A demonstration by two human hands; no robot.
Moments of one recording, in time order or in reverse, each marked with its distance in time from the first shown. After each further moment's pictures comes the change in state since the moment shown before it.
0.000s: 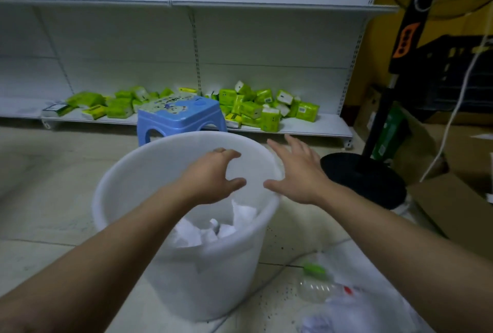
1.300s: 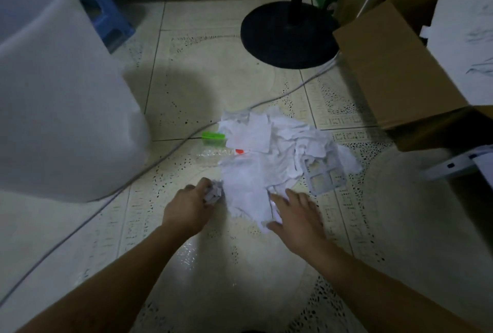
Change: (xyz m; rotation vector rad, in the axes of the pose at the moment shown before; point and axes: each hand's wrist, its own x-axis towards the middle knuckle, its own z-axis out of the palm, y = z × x) left_hand -0.141 0.136 0.351 0.005 -0.461 -0.262; right_hand -0.322 0.264 0.198 -0.048 -0.462 0.336
